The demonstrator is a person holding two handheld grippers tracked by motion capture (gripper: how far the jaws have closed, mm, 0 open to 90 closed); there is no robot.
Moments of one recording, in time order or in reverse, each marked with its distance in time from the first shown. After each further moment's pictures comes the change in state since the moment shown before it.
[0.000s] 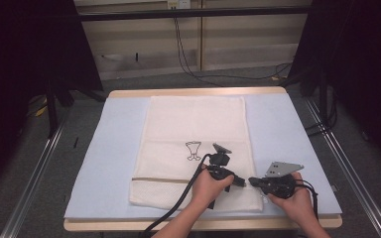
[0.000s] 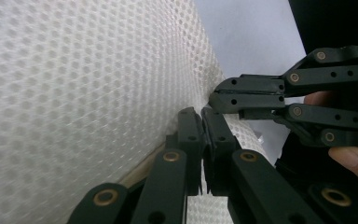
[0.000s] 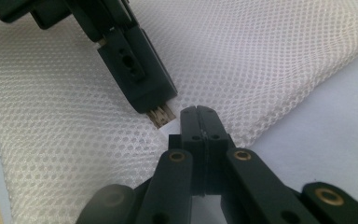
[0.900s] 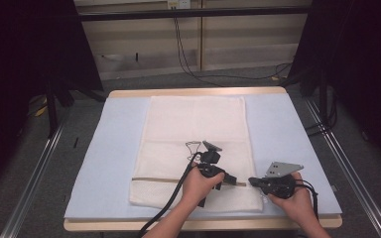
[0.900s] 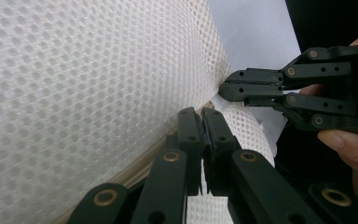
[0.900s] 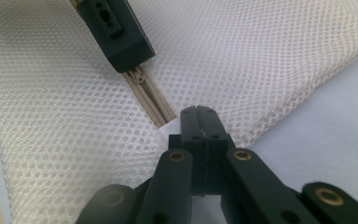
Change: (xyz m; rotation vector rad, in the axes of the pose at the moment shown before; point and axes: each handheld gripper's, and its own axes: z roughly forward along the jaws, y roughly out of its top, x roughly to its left) left arm 0.012 -0.002 -0.024 -0.003 -0.008 -0.027; right arm 0.000 0.000 0.000 -0.002 0.002 -0.009
